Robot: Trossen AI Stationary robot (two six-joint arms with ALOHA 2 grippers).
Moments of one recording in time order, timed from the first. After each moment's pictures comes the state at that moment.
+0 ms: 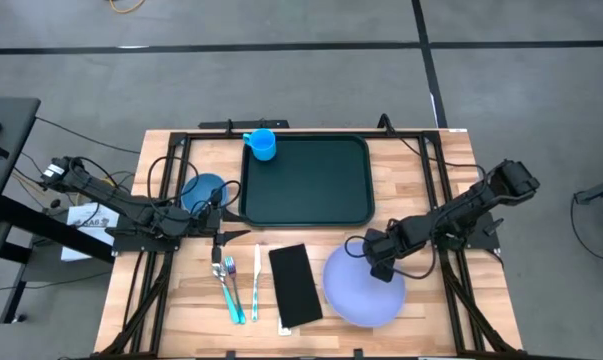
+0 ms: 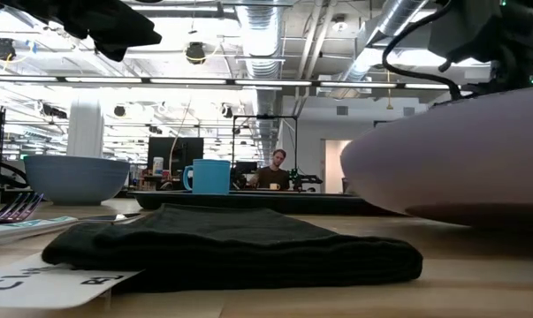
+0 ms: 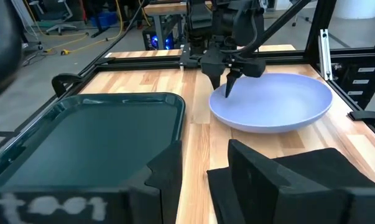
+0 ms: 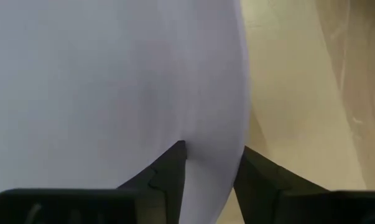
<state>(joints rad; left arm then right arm) -0.39 0.77 0.45 0.06 -0.48 -0.08 0.39 1.48 0.68 -0.66 0.03 0.74</state>
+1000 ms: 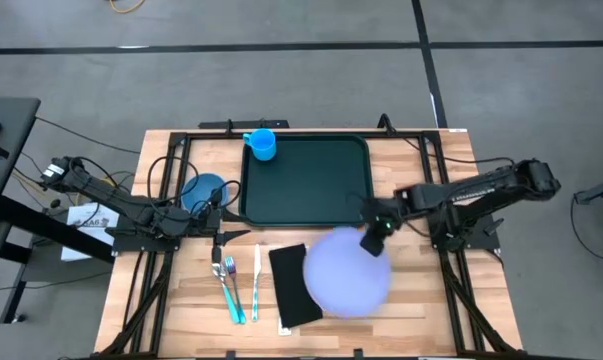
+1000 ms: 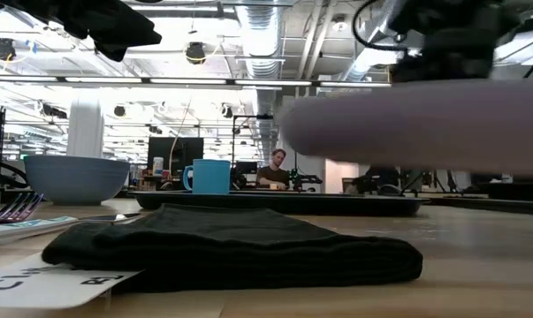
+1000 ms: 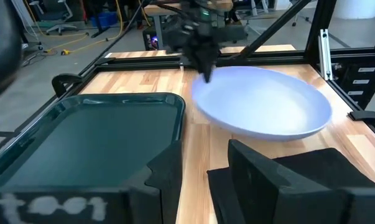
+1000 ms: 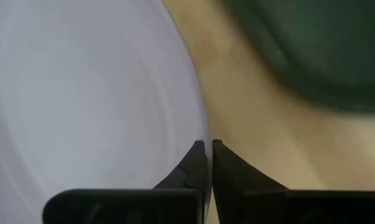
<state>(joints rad) -0.39 0.77 0.45 0.06 -0.48 -0.07 0.04 1.27 0.76 -0.64 -0.16 0.66</state>
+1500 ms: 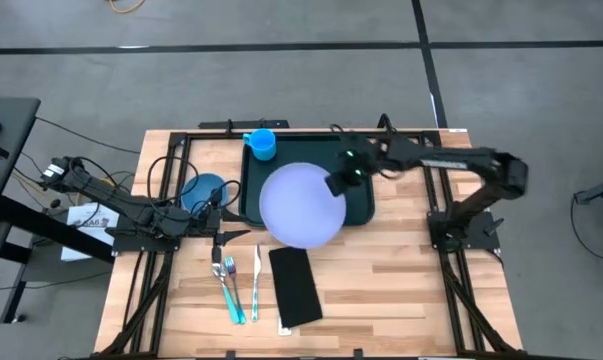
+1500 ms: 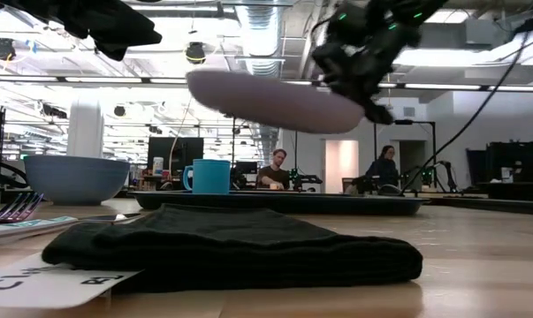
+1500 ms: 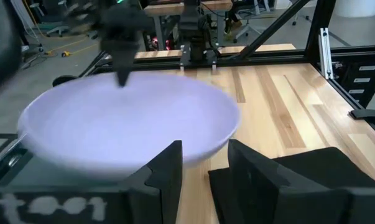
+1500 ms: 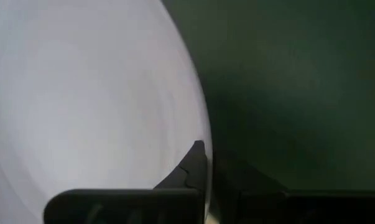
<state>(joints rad) -0.39 0.77 0.45 0.06 -0.48 -0.06 -0.36 1.56 1.14 -0.58 -0.23 0.60</state>
